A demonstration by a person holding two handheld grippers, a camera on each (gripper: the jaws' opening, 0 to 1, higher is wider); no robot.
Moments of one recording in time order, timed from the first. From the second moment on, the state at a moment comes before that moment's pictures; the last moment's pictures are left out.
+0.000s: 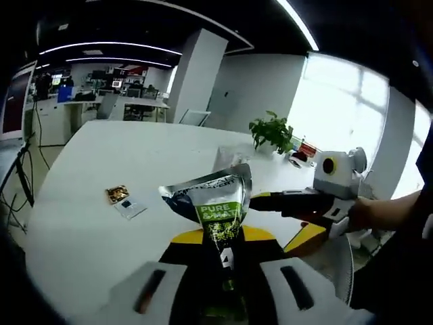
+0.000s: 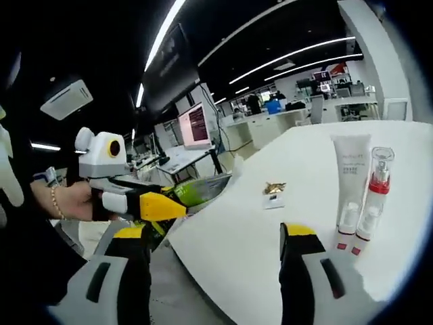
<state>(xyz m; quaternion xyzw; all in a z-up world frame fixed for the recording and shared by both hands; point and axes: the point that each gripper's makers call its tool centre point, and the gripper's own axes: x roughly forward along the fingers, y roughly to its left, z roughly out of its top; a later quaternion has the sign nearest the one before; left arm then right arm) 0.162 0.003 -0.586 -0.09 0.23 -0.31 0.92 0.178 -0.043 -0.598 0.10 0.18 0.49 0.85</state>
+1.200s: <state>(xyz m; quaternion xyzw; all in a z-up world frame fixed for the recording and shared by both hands) 0.159 -0.019 -0.574 -0.06 0.19 -0.34 0.92 0.179 -0.038 -0.561 0.41 0.23 0.47 0.75</state>
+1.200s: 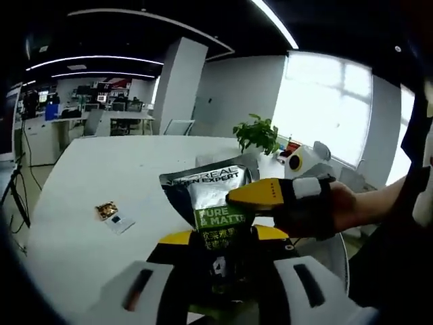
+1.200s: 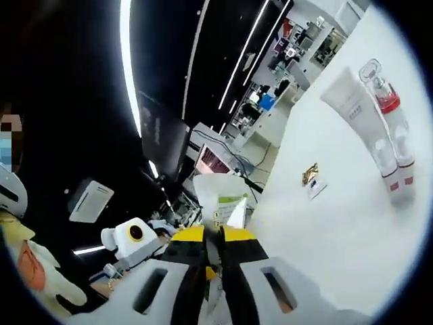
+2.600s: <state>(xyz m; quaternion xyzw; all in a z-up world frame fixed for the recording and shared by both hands) 0.163 -0.035 -0.488 -0.50 0.17 -0.48 0.70 0.166 -0.062 -0.514 0.45 0.14 0.52 0.71</state>
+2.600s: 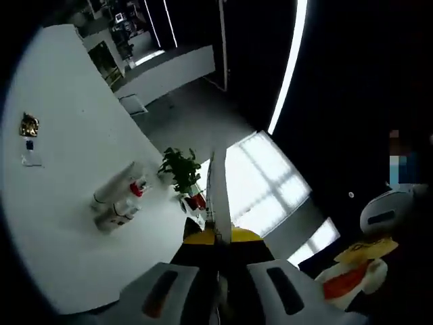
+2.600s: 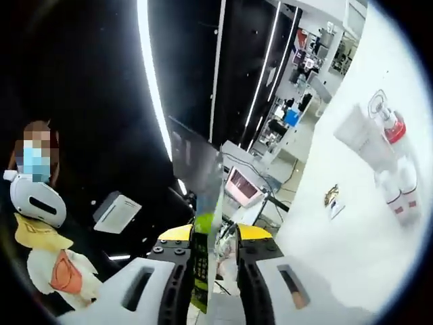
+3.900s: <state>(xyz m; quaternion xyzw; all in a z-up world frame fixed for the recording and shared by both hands) 0.157 -0.032 -0.534 -0.44 0.21 -0.44 0.76 0.187 -0.073 -0.550 0.51 0.18 0.40 0.74</state>
